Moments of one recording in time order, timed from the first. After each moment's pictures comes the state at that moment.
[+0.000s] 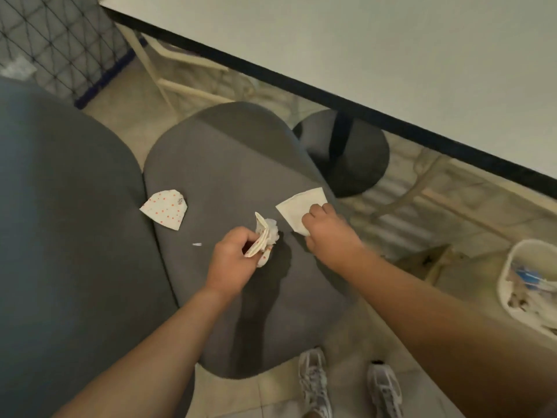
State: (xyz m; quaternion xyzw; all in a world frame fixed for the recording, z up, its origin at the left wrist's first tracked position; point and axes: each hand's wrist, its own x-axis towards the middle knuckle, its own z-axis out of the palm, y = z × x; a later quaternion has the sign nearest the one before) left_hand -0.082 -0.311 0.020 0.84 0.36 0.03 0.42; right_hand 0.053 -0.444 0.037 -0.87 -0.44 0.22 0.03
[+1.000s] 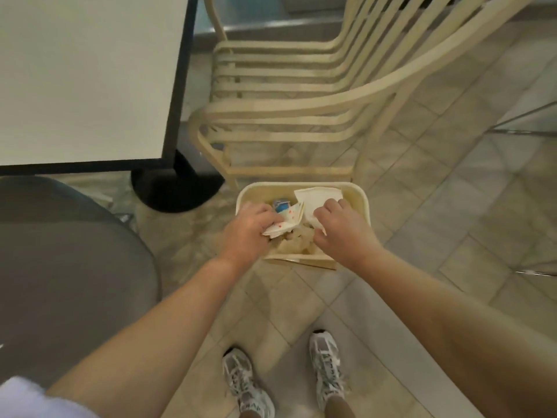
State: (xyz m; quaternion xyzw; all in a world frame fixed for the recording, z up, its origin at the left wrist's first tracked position) left_hand 0.103 -0.703 0.005 0.95 -0.14 -0.04 0.29; right_hand 0.111 -0.899 0.018 -0.97 -0.16 0.15 0.13
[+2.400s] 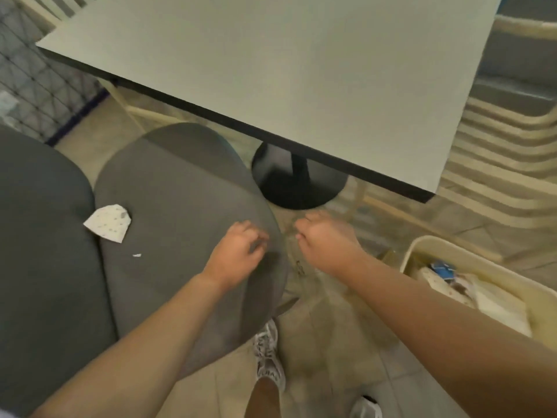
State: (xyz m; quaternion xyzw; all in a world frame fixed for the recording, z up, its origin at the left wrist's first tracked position) left_hand 0.013 -0.426 0.012 0.96 0.13 -0.07 0.25; right_hand 0.116 -0.596 0.060 -0.88 -0.42 0.19 0.12
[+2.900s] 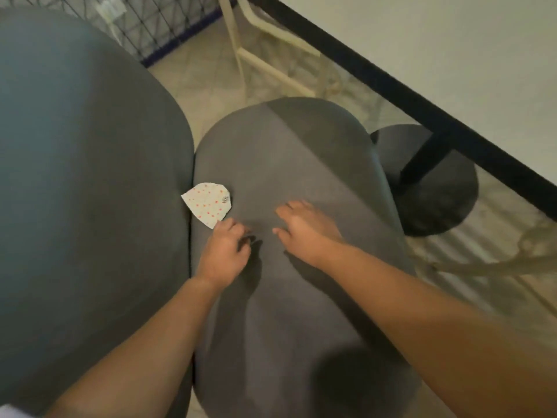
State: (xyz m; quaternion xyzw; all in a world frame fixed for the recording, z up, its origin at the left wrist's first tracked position) left_hand -0.085 -0.188 -0.049 0.87 0.41 -0.02 0.26; right_hand 0.077 -0.278 -0.002 -0.77 -0.56 0.28 0.11
